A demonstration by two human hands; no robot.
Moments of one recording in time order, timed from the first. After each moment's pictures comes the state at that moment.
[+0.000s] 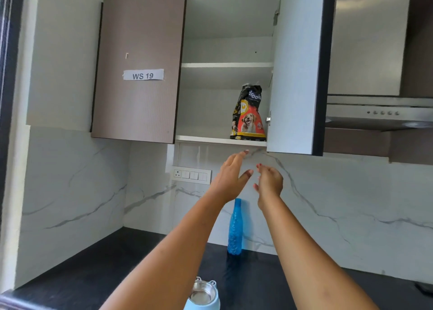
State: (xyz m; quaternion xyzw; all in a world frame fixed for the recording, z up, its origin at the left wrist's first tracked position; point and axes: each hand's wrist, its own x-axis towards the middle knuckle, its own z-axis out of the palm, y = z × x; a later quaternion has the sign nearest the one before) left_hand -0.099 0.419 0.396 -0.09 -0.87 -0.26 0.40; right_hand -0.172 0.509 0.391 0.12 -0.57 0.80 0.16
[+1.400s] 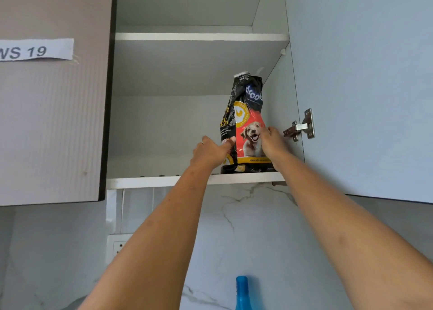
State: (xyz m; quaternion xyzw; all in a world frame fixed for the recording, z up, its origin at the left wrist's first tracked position) left_hand -0.469 0.244 0.562 -0.01 -0.86 -0.36 0.35; right_hand -0.513 0.403 0.571 0.15 -0.73 0.58 0.35
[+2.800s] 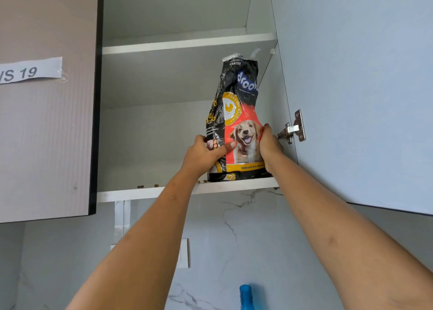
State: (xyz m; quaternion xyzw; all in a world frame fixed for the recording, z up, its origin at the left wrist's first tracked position) left_hand -0.467 0.245 0.566 -0.10 -0.81 -0.43 0.38; right_hand -0.552 0.404 0.583 0.09 -0.65 0.71 0.24
